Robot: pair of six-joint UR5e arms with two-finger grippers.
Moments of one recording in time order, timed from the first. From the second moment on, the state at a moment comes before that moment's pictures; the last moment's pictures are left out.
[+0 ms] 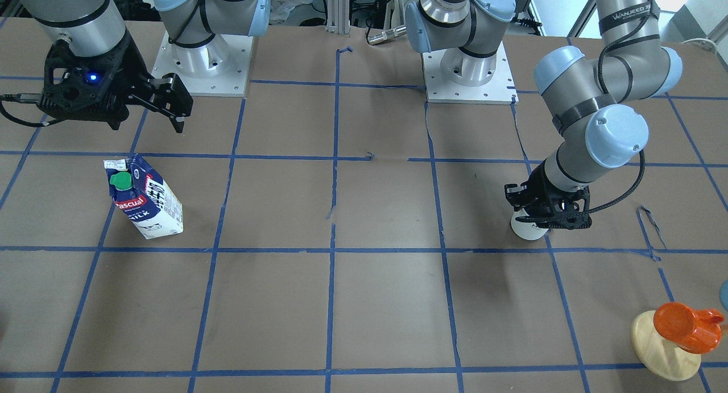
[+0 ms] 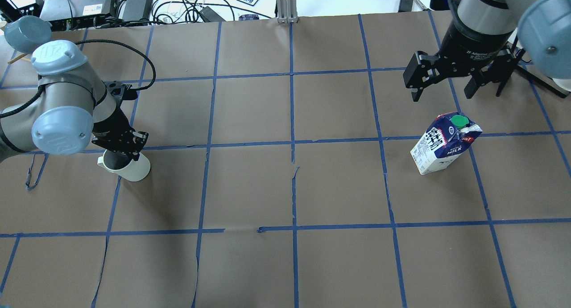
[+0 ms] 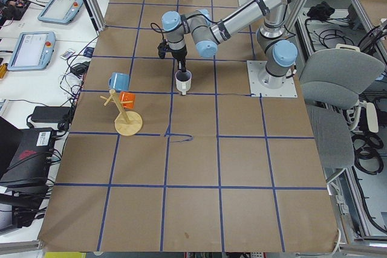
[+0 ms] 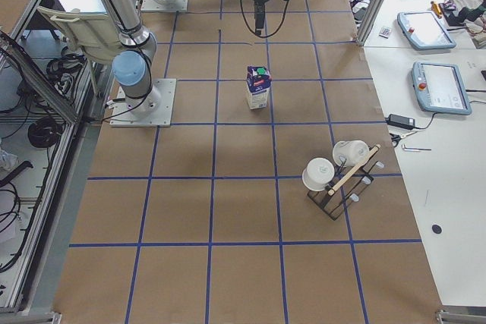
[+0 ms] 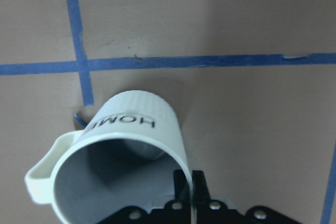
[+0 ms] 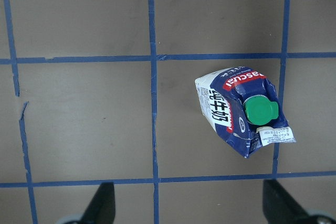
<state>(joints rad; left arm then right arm) -1.30 -1.78 -1.94 -1.14 1.66 0.29 1.52 -1.59 1.61 -1.56 -1.61 -0.04</state>
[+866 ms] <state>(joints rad) -1.63 -1.79 -1.83 -1.15 1.61 -0.17 1.52 -1.59 1.61 -1.55 -1.61 -0.04</state>
